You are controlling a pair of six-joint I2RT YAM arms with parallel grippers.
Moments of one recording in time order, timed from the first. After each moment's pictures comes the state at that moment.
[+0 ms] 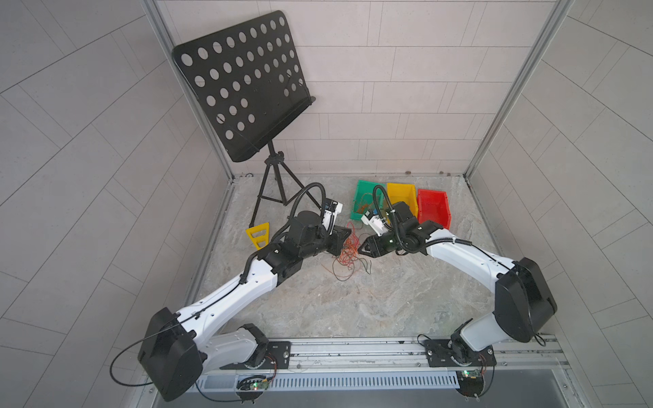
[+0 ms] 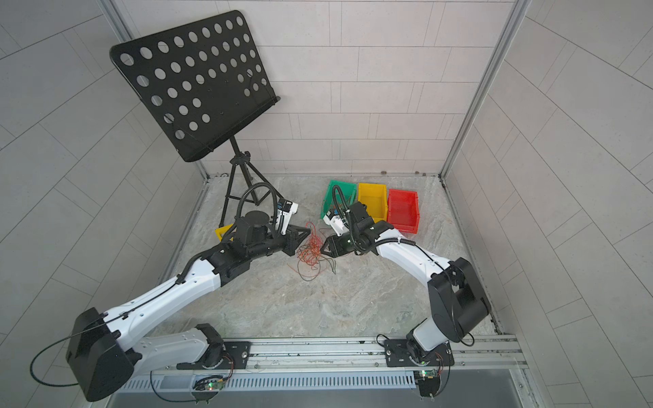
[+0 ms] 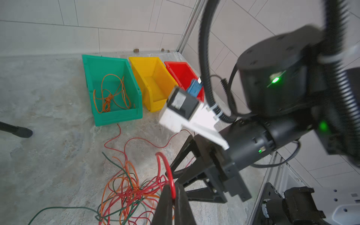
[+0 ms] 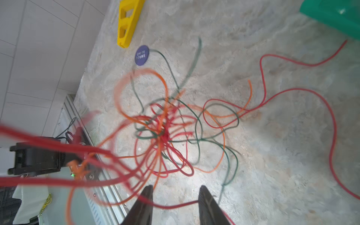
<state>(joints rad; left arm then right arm) -0.66 1.18 0.91 -0.12 0.24 -0.35 0.51 1.55 1.07 -0.48 -0.52 0.24</state>
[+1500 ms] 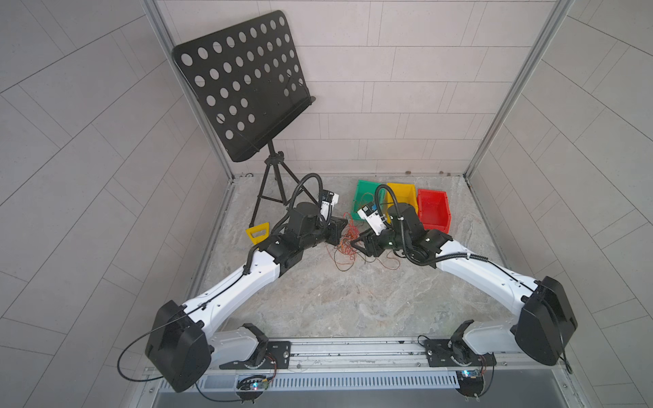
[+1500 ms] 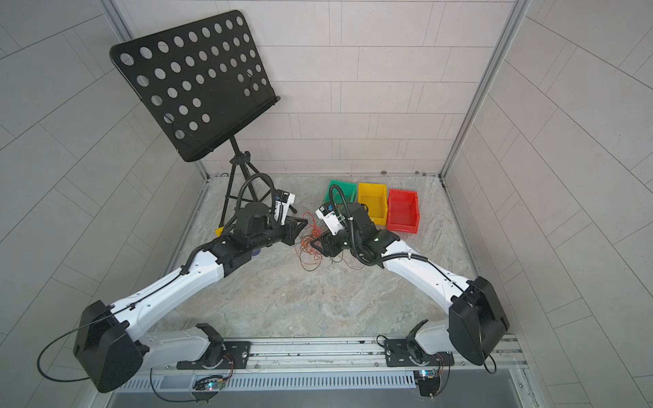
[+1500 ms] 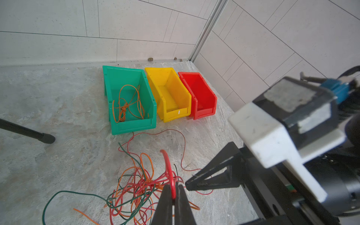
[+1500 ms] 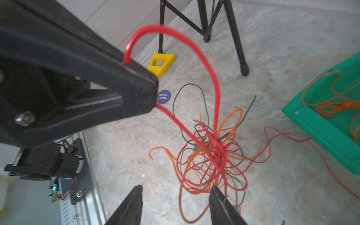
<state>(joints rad) -0.62 1.24 0.96 -0.13 0.22 -0.34 0.61 1.38 1.03 -0.27 -0.38 0.14</state>
